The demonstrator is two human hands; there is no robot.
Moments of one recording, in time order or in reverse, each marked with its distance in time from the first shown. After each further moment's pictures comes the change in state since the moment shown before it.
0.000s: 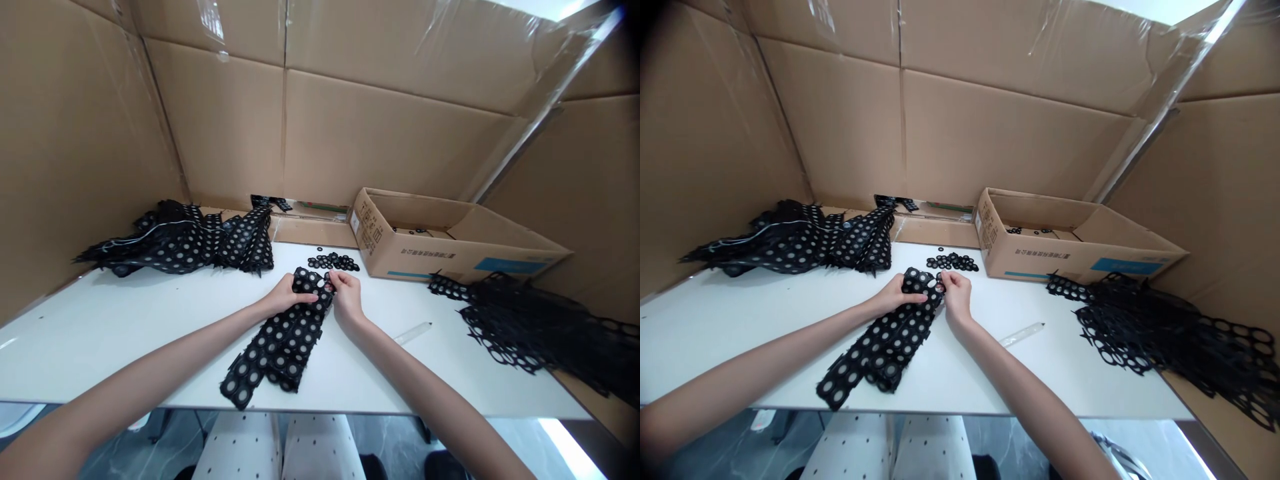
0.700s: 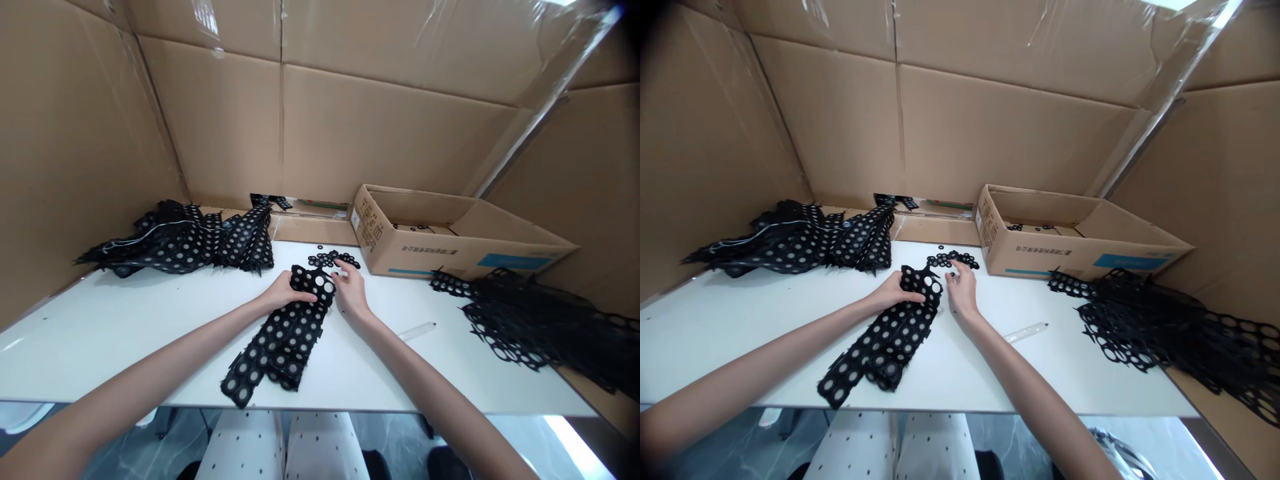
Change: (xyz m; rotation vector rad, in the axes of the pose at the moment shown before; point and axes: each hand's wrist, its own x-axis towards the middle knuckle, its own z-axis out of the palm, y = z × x) left_hand 0.001 0.001 -0.005 -0.002 0.000 -0.033; right_hand 0.012 -0.001 -0.019 -0.474 0.021 -0.266
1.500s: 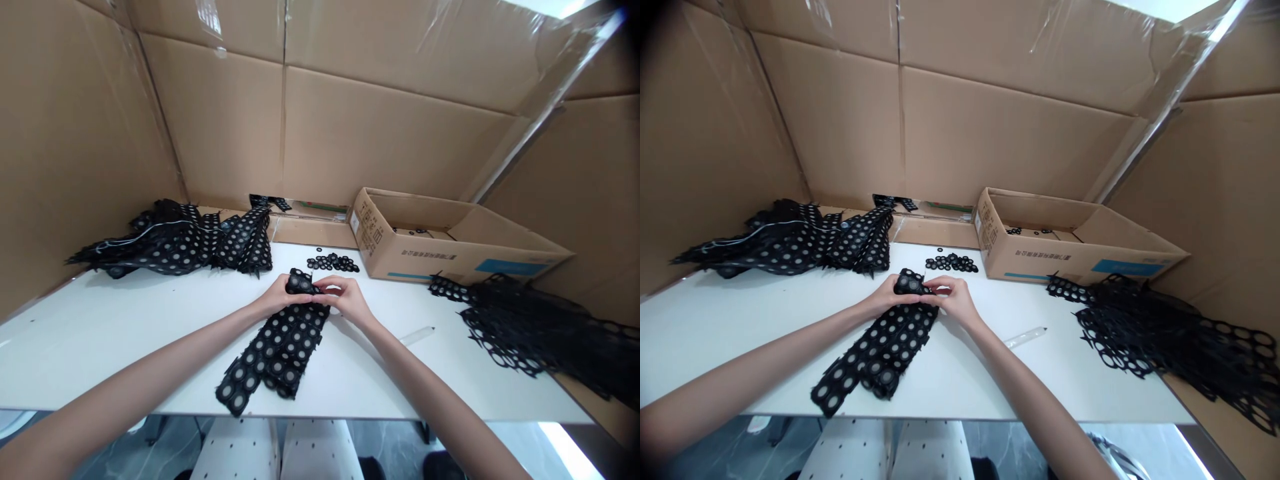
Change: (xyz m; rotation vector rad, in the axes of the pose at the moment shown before) left_hand -0.004 0.000 -0.004 -0.002 -0.010 0.042; right_hand -0.010 -0.029 -0.012 0.262 -0.466 -0.022
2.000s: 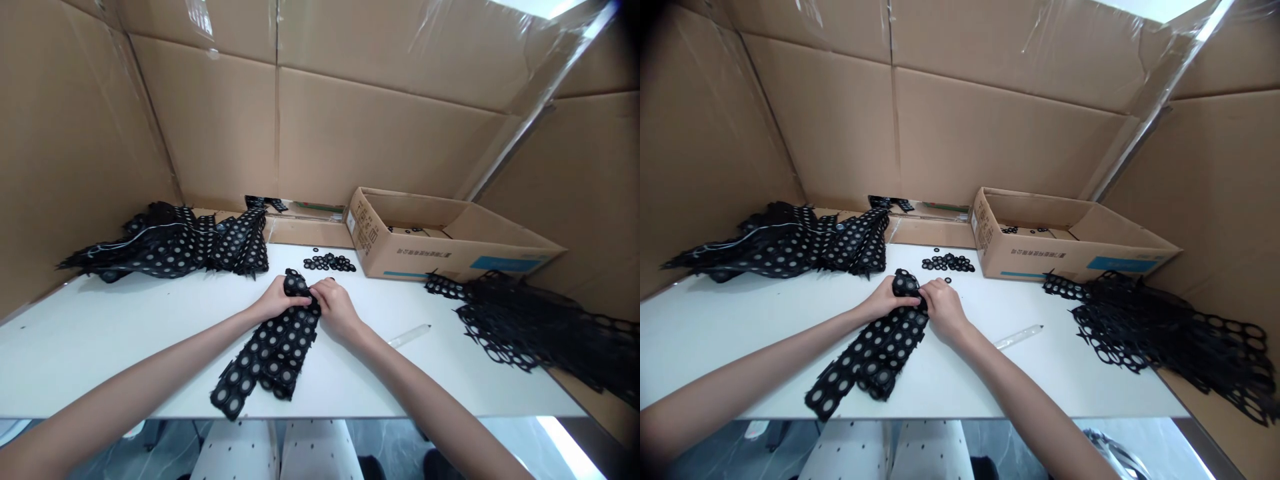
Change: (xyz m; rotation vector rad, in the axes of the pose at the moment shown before) left_hand 0.001 -0.001 0.005 0.153 0.049 0.053; right_hand -0.006 0.002 0.017 -0.628 -0.004 -0.213
